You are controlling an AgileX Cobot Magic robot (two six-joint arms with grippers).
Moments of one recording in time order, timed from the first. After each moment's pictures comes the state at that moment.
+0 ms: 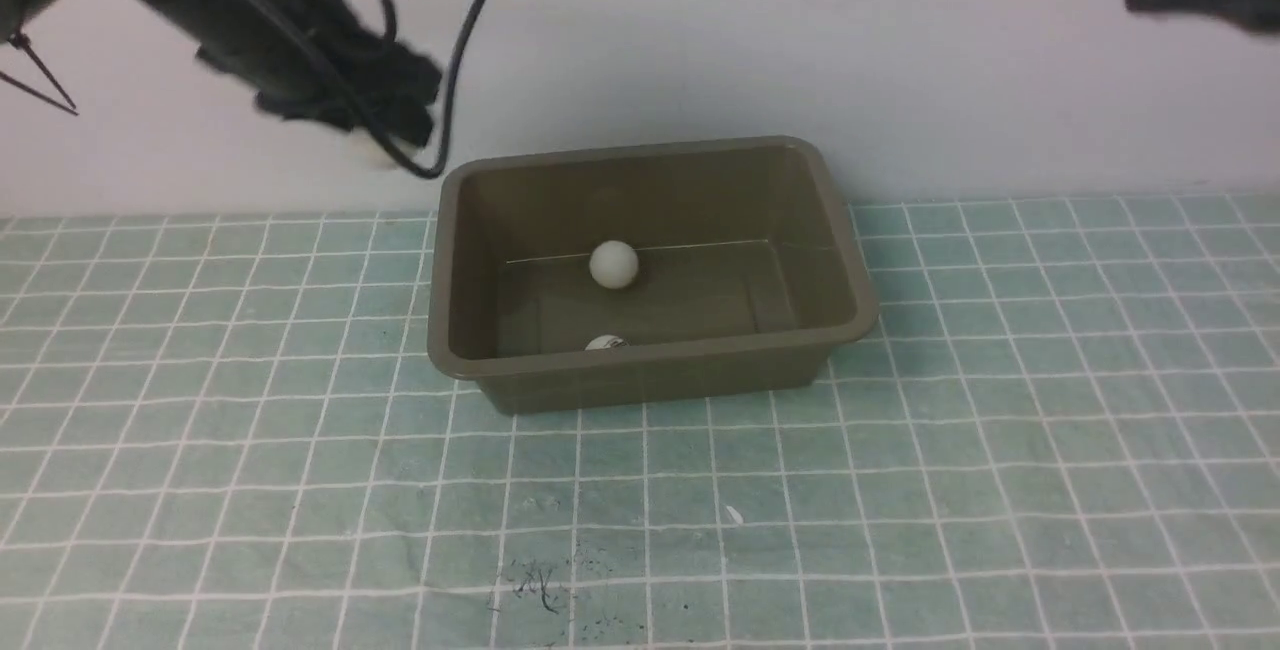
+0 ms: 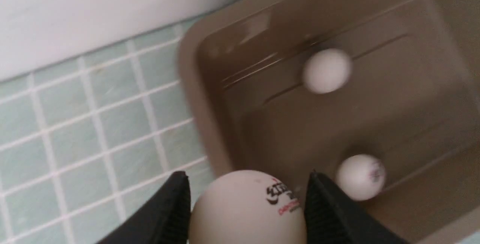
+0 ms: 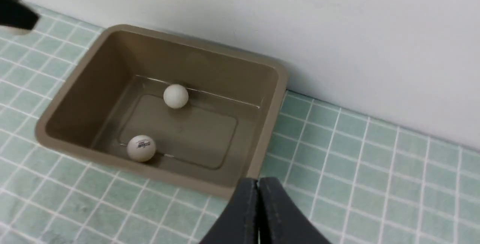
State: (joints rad) right arm 0.36 1.14 -1.35 0.02 0.96 0.05; left arm -0.15 1.88 -1.79 -0.28 0.96 0.27
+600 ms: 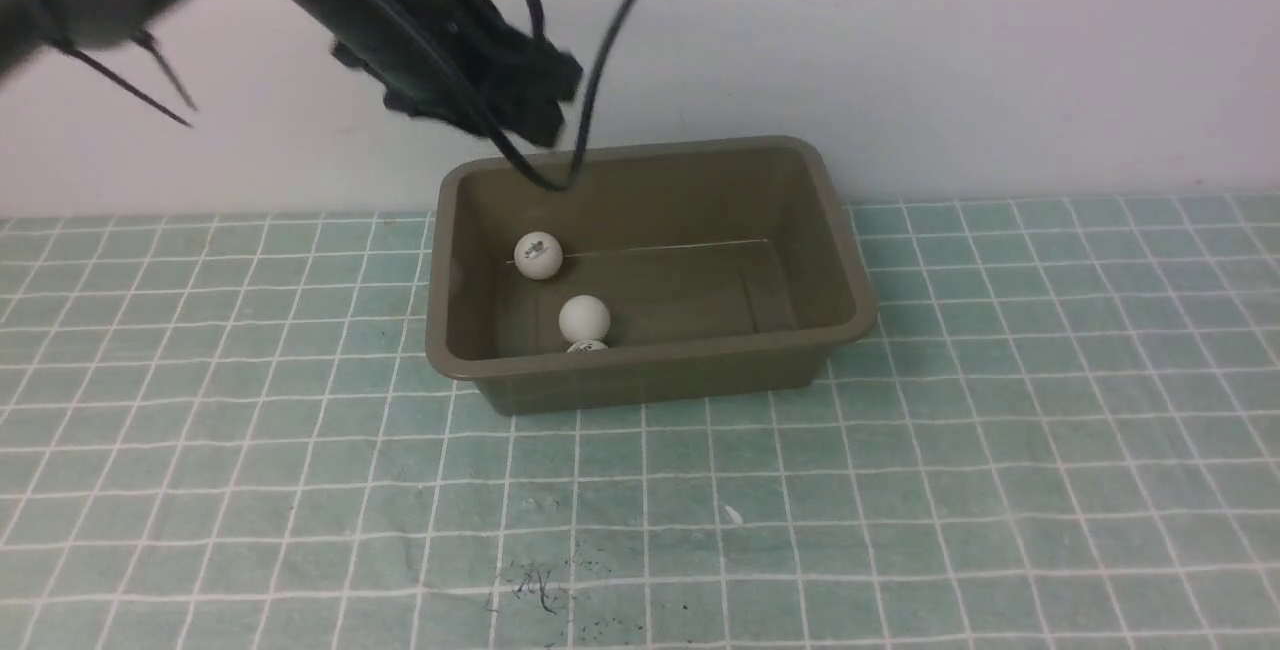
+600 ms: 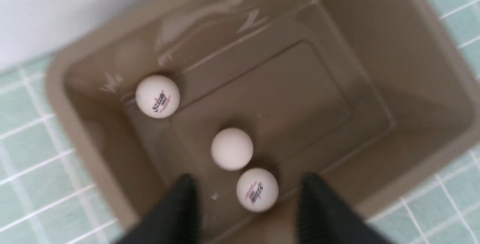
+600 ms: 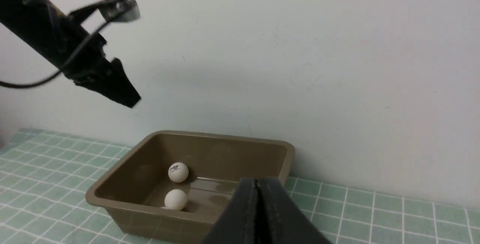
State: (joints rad) right arm 0.36 0.27 -0.56 0.03 0.48 0.09; left arm -0.29 1.81 -1.85 -0.22 1.04 0.16
